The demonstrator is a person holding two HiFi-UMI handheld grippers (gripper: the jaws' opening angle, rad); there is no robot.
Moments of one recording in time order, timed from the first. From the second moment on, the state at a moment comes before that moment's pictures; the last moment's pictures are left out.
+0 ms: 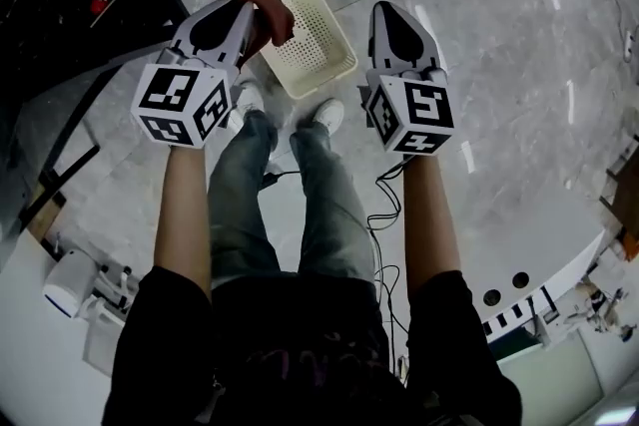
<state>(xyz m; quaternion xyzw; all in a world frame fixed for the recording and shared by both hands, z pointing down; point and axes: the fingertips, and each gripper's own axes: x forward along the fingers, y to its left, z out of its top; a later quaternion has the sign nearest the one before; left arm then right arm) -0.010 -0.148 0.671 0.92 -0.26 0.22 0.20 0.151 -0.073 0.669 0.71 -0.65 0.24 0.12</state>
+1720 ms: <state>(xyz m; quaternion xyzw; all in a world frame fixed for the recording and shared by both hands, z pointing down) -0.011 -0.094 1.061 0.90 -0.16 0.35 0.22 0.130 -0.019 1.011 0.69 -0.63 0.32 0.16</state>
